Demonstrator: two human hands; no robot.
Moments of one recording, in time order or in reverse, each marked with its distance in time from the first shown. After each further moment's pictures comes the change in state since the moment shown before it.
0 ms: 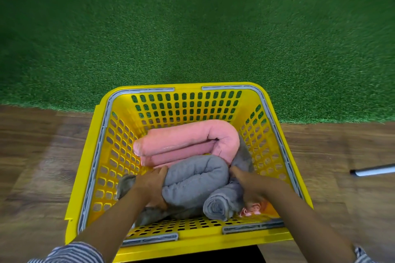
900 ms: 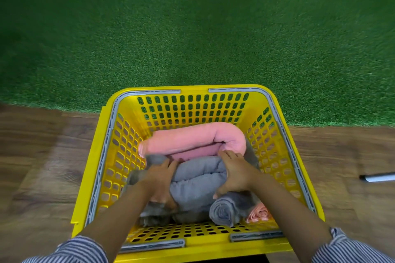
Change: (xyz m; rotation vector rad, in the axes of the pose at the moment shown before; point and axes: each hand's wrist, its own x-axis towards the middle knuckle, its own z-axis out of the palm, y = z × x) left_hand 0.011 -0.006 -0.019 -0.026 0.036 0.164; right_hand 0.031 -0.038 -0.017 -0.014 0.293 -0.118
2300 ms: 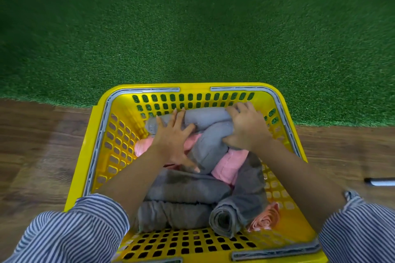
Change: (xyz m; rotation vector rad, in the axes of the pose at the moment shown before) left_hand 0.073 0.006 -0.069 0.241 0.238 -0.039; right_hand 0.043 -0.006 -0.094 -0.379 0.534 0.013
